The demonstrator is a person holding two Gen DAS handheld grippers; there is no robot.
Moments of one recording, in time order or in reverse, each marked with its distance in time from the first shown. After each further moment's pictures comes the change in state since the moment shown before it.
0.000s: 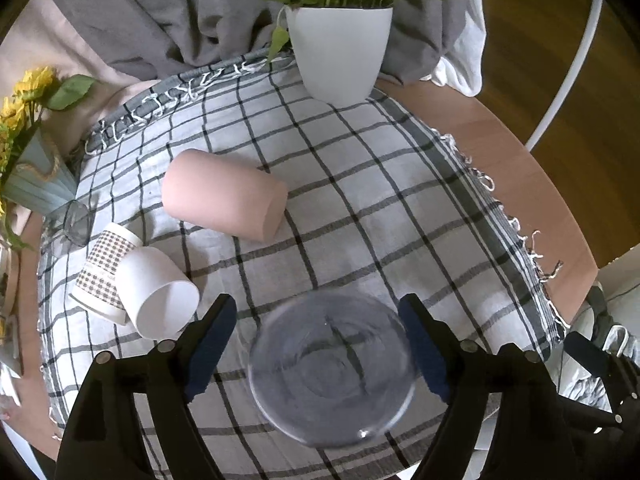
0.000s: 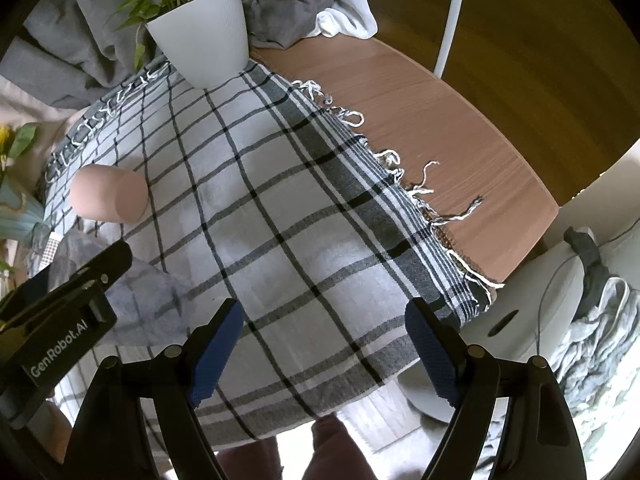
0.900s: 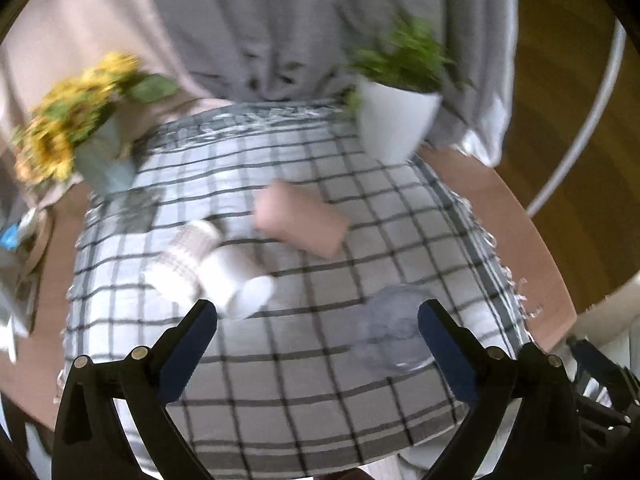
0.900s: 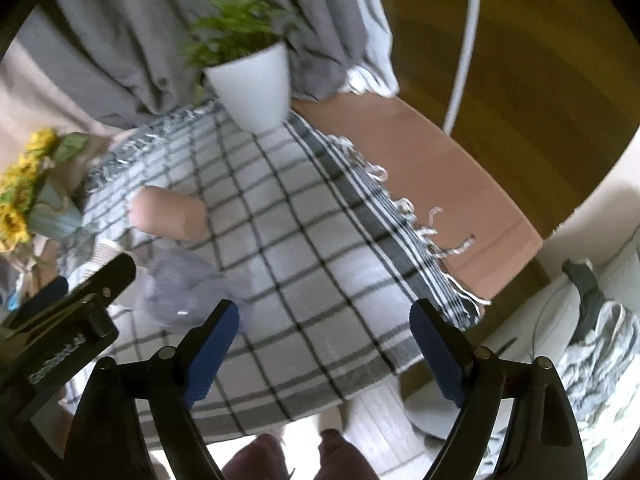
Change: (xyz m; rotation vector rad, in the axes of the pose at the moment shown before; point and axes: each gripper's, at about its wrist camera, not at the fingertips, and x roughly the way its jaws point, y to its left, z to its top) left arm -0.089 0.066 -0.022 -0.197 -0.145 0.039; right arm -0.081 0.026 -0.012 -0.055 -0.165 0.057
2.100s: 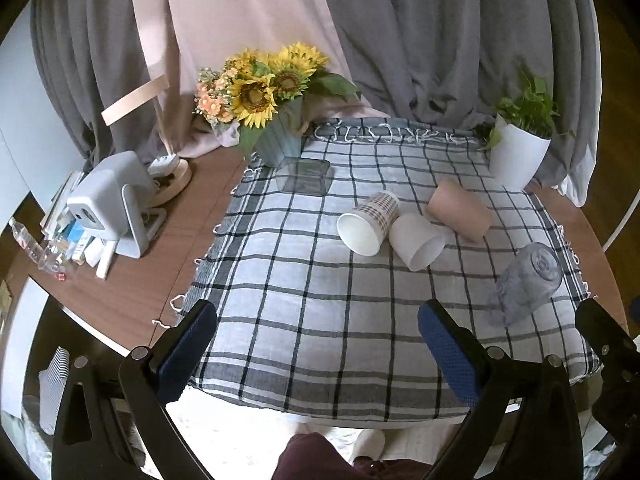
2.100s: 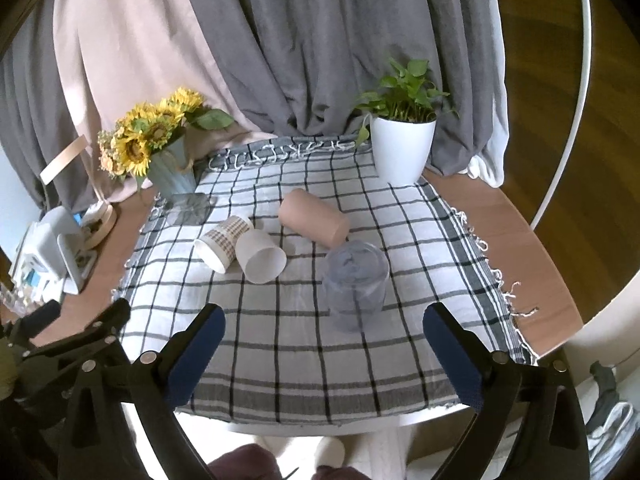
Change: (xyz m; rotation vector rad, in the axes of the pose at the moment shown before) left arm -0.095 0.109 -0.101 -0.195 -0.113 0.315; right arm -0.073 0.100 -0.067 -0.329 -0.212 0.206
